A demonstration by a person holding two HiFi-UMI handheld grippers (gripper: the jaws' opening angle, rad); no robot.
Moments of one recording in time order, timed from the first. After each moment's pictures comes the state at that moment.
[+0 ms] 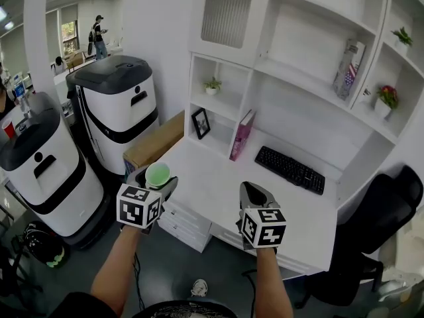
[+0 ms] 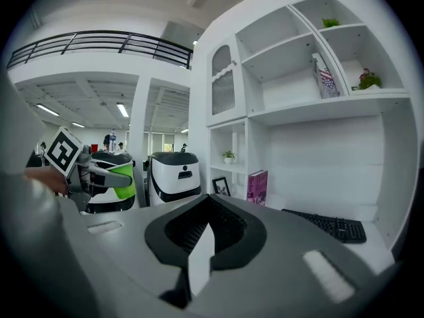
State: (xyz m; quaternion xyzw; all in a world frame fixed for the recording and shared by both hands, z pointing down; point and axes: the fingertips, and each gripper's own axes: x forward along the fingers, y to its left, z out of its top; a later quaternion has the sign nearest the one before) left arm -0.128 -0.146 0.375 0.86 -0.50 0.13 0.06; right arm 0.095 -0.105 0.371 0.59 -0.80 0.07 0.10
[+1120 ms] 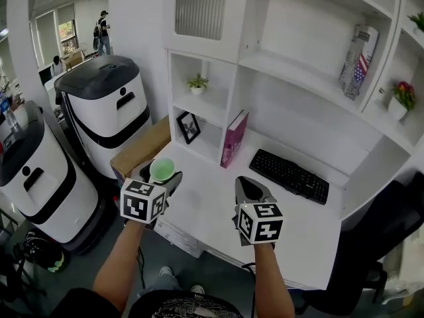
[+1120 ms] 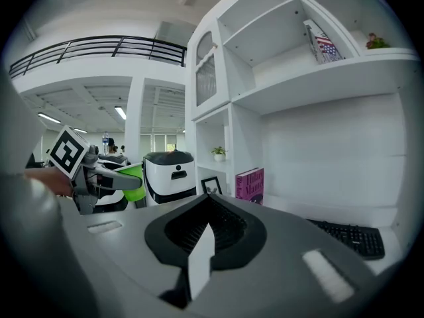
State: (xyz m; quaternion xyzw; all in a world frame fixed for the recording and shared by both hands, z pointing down) left arm -0.039 -0.255 0.383 0.86 -0.49 0.15 0.06; right arm 0.155 -0.214 0.386 0.57 -0.81 0.09 0.09
